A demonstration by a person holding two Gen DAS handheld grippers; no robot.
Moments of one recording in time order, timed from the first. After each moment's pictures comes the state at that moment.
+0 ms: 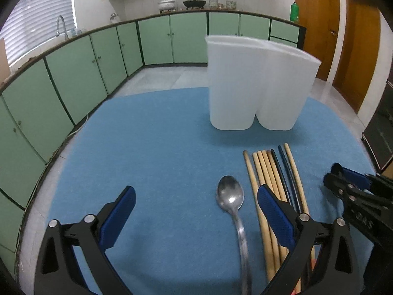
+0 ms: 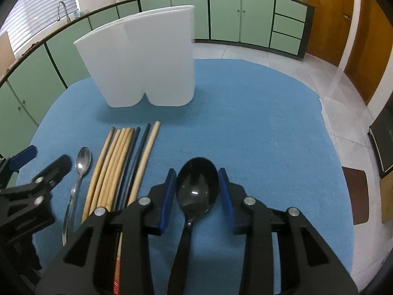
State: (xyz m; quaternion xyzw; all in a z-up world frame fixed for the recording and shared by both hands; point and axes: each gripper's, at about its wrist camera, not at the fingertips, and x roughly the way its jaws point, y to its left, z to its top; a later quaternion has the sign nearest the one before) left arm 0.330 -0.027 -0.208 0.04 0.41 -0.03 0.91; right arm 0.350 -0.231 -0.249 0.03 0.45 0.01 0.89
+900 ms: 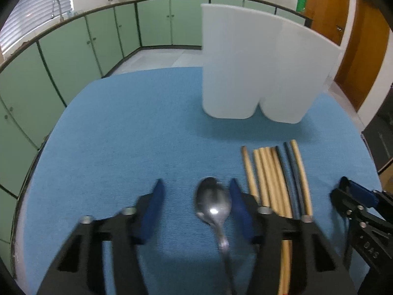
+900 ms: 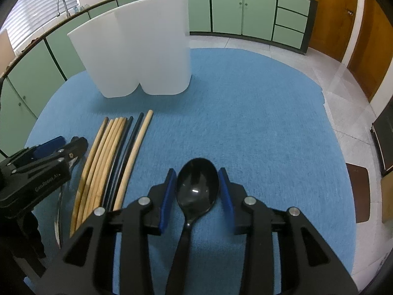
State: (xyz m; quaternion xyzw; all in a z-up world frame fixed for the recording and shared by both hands) left arm 0.371 -0.024 -0.228 0.01 0.46 -0.05 0.89; right arm 0.355 -0.229 -0.260 0.02 0.47 0.02 0.88
